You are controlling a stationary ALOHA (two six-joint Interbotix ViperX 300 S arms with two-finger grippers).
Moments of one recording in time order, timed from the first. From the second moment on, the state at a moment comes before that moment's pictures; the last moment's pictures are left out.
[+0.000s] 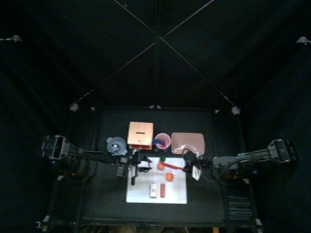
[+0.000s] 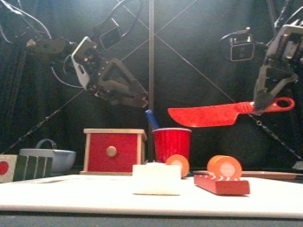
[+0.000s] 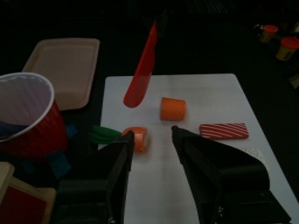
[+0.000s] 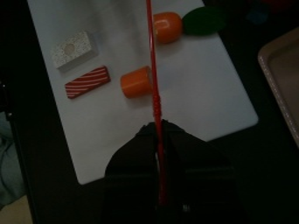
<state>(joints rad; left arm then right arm) 0.00 -0.08 0.85 0.05 -0.39 -0.02 0.08 -0.59 1.04 -0.12 0.36 0.63</state>
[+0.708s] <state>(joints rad) 0.01 -0.09 0.85 0.07 -0.39 -0.02 0.05 -0.87 1.20 -0.02 0.54 0.63</state>
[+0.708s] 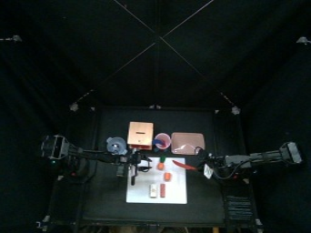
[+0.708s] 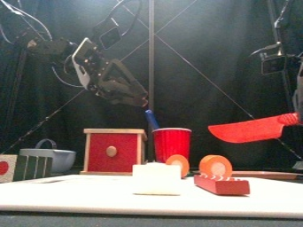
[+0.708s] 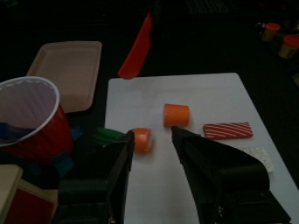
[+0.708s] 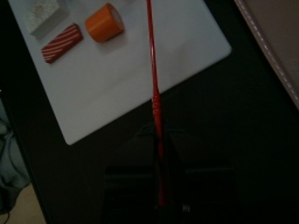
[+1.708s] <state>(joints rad) 0.02 -0.09 0.86 0.05 -0.39 -0.02 -0.05 -0.91 1.23 0.03 0.69 0.65</state>
